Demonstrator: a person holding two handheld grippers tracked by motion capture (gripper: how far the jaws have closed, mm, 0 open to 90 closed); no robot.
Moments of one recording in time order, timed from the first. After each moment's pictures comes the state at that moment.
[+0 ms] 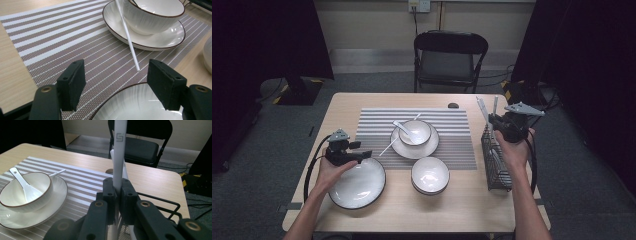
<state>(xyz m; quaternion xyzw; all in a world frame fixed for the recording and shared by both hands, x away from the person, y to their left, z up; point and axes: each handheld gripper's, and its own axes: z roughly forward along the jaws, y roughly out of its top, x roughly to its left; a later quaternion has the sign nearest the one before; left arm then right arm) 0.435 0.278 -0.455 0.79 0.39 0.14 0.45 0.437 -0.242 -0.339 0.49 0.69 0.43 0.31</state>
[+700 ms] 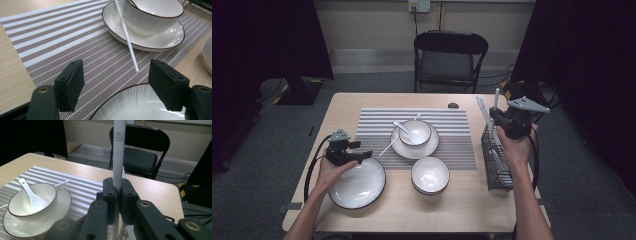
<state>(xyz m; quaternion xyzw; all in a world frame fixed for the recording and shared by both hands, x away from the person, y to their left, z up) 0.434 0.276 -0.454 0.79 0.39 0.14 0.45 0.430 -0.239 -0.316 0.47 0.68 0.45 0.33</state>
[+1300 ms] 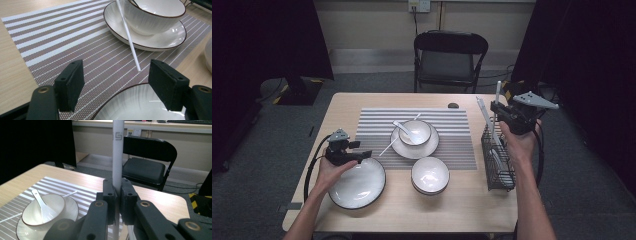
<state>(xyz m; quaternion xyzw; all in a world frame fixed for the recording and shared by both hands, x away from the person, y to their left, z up) 0.435 0.278 -0.454 0.79 0.39 0.14 0.45 0.431 -0.246 -0.301 0.45 0.67 0.50 0.32</state>
